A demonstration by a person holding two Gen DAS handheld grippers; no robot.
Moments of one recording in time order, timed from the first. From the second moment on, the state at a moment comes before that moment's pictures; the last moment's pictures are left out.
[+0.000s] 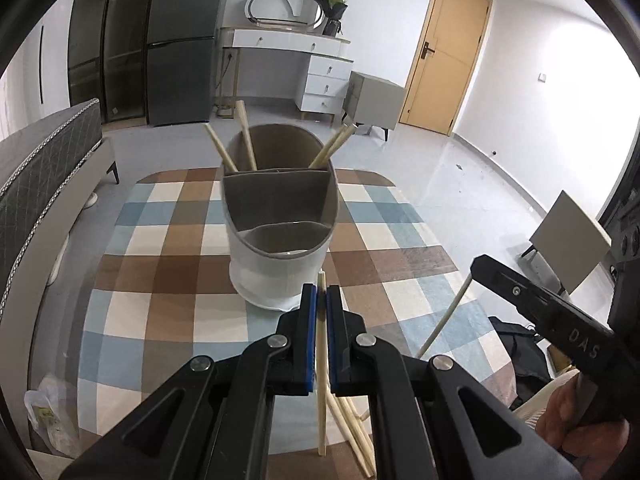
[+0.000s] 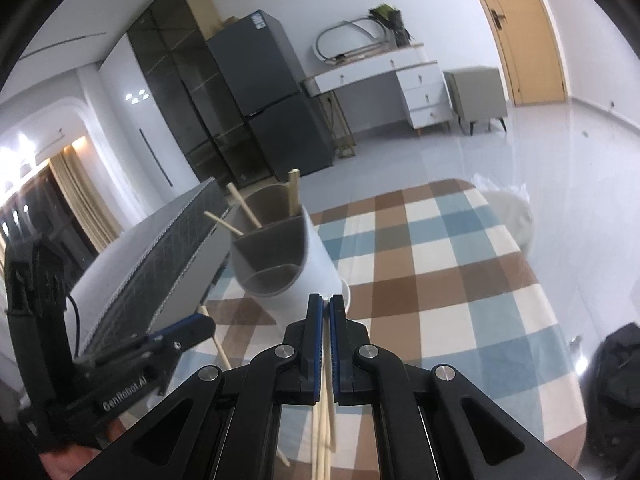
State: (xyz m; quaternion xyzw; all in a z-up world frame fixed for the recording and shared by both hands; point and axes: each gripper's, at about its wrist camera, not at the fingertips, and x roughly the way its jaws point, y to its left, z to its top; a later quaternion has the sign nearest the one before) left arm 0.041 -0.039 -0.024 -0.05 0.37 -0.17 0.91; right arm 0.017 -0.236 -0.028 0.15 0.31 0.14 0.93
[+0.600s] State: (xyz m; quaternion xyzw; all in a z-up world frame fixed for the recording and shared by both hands) left arm 0.037 -0.028 -0.002 -0.04 0.36 -0.20 0.91; right arm -0.007 -0.216 -0.008 0.11 0.28 0.11 0.95
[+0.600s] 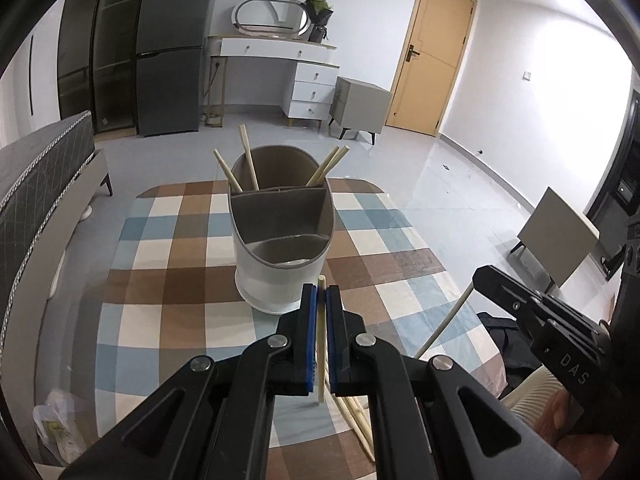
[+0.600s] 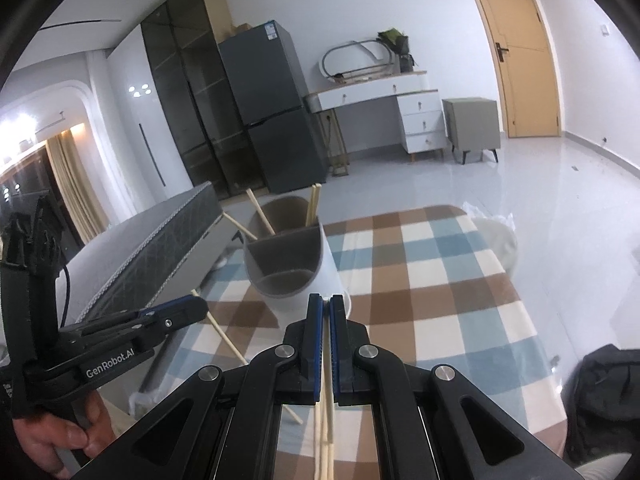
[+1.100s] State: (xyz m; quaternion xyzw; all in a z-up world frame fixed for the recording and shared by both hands) left arm 0.054 -0.020 0.050 -0.04 0.35 -0.22 0.91; right arm 0.012 -0.217 0.038 0.12 0.23 0.13 0.96
